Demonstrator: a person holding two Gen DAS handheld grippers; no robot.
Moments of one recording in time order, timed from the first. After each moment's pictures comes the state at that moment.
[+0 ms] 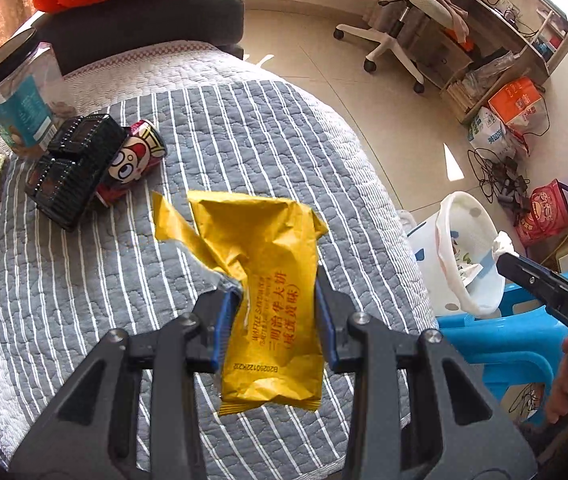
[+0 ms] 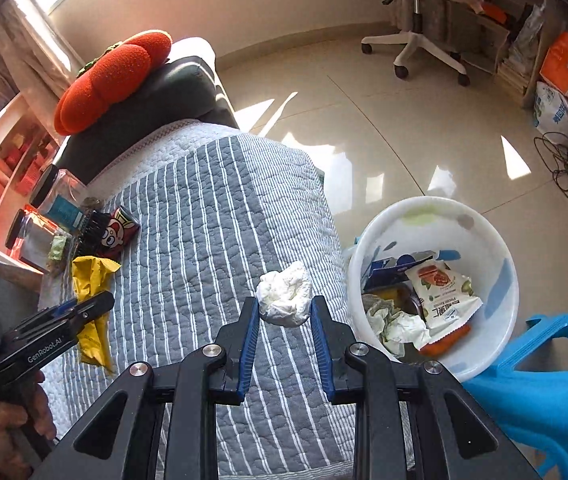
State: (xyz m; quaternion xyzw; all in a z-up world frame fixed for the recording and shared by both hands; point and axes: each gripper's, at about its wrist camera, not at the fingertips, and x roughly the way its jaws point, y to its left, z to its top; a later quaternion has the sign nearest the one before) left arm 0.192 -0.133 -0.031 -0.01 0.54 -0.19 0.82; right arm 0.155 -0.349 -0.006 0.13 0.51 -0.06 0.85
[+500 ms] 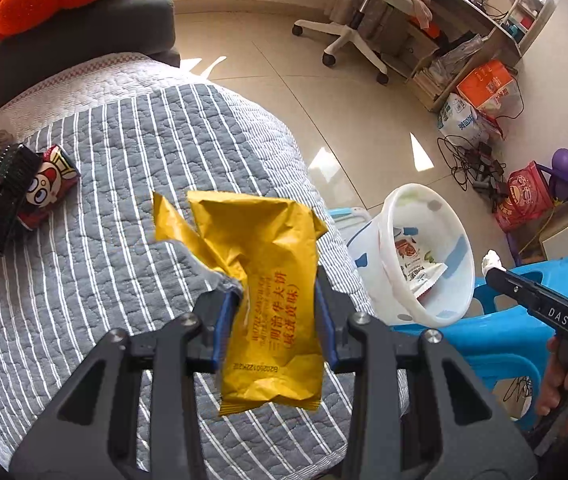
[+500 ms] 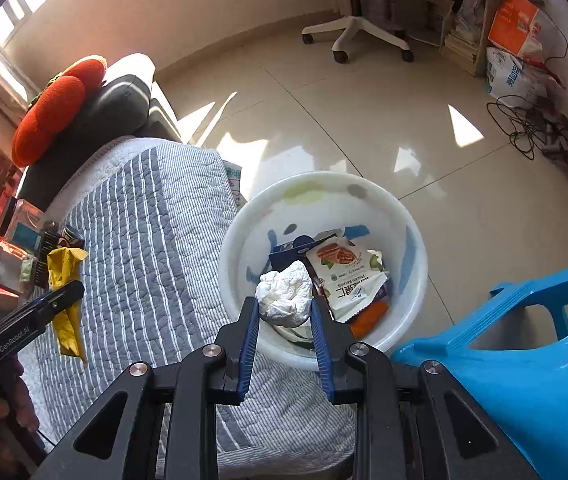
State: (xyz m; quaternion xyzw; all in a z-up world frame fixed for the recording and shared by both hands) left arm 0.184 -0.206 -0.032 0.00 0.53 -0.24 0.81; right arm 0.112 -0.447 -0.015 0.17 0.52 -0.13 0.83
